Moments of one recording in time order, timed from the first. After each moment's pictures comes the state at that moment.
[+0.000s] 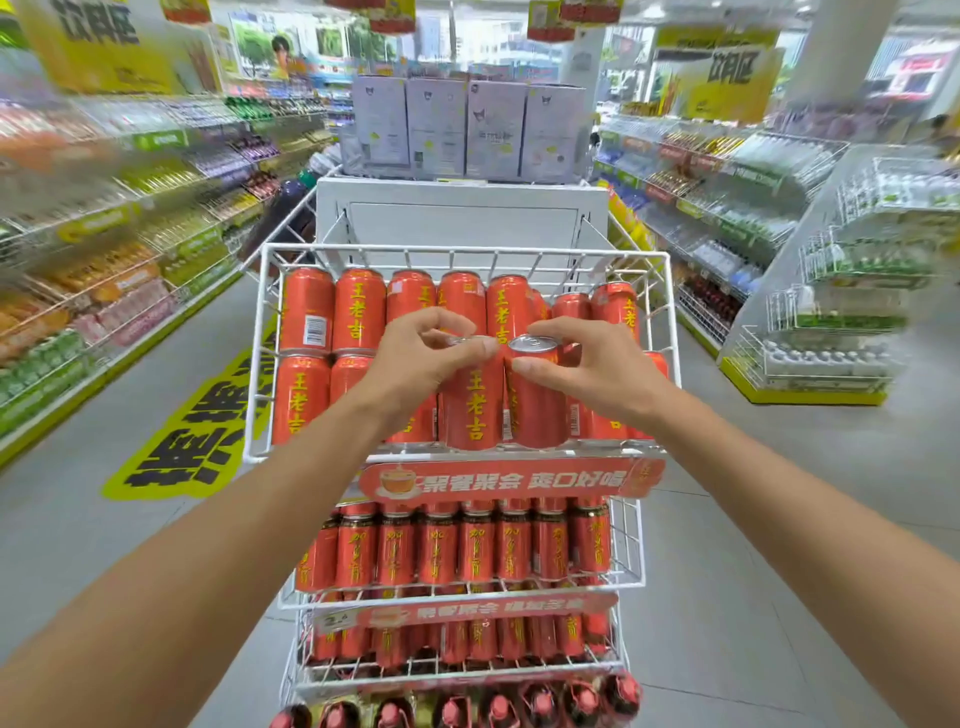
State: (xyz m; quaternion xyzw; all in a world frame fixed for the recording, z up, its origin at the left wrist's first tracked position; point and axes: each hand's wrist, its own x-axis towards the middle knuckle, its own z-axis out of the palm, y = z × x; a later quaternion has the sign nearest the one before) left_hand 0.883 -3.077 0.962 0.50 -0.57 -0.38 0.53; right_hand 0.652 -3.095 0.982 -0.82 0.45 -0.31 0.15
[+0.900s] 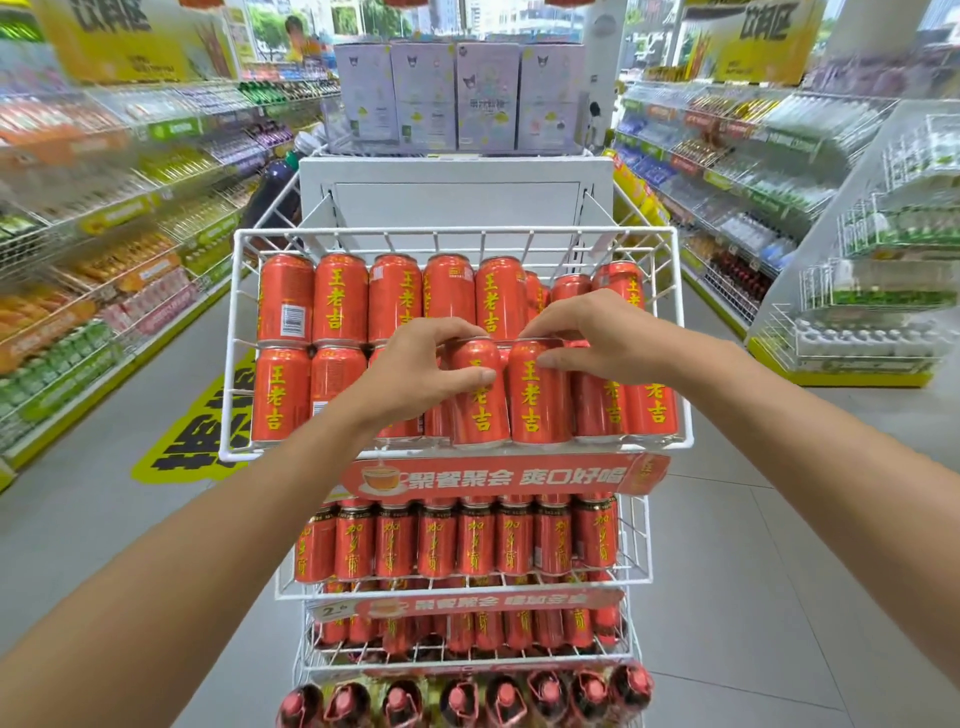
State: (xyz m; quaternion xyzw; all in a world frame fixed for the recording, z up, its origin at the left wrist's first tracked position) left_hand 0.876 -3.102 0.945 0.51 -0.76 -0.19 0.36; right_hand 0.623 -3.154 0.996 -0.93 0.35 -0.13 0.05
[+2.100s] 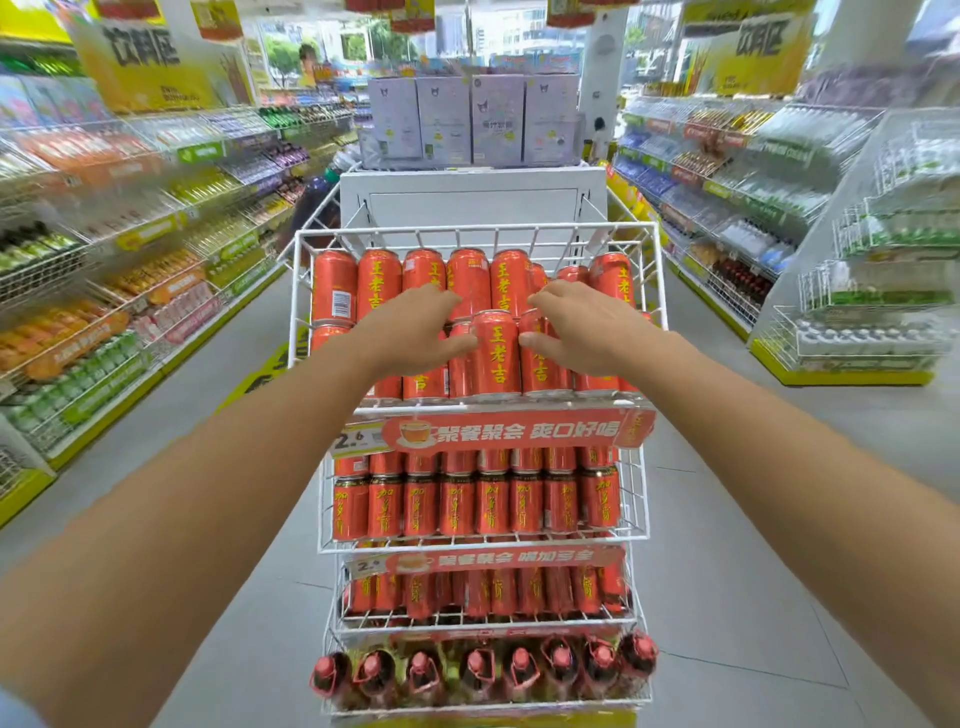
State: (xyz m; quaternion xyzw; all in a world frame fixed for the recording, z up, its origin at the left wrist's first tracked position) left_hand 0.887 -3.033 1.003 0.61 -0.78 0.03 0.10; right_hand 0.653 -3.068 1.004 -0.88 0.47 -0.07 -0.06
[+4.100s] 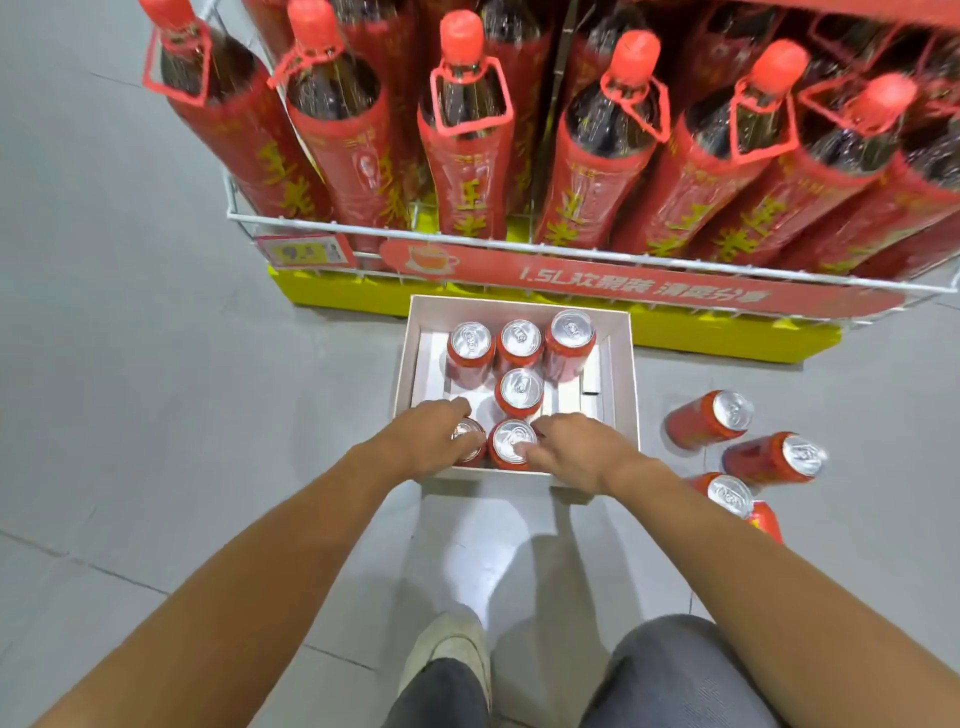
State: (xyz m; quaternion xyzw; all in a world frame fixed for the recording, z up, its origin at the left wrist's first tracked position) left_hand 0.943 -2.801 -0.121 0.66 -0.64 -0.39 -0.03; right_hand 0.723 -2.852 -0.119 -0.81 0.47 0.20 0.29
